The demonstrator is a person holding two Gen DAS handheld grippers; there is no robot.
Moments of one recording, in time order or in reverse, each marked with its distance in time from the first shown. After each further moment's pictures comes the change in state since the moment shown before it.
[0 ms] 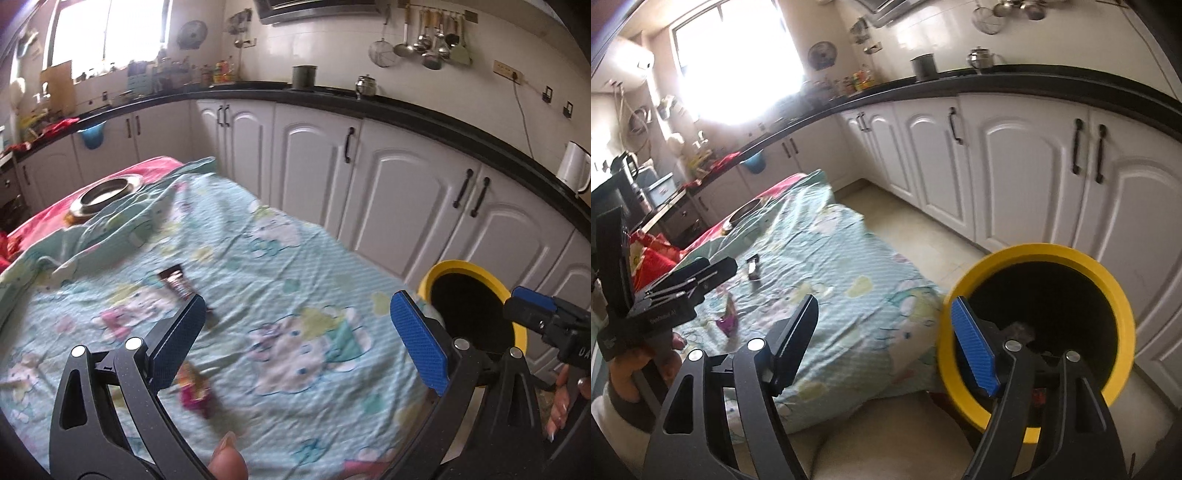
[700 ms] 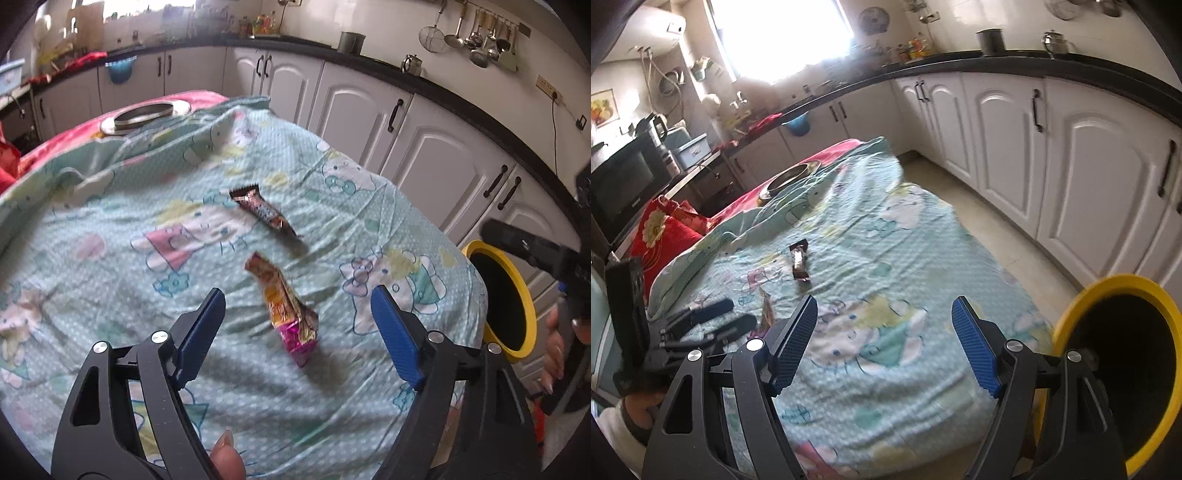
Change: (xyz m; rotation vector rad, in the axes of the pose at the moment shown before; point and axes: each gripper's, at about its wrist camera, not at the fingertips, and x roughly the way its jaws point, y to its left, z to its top) left arm 0.009 0.085 -0.045 -0.160 0.160 -0.016; right arm 0.091 0.082 0.034 -0.115 0.130 0.151
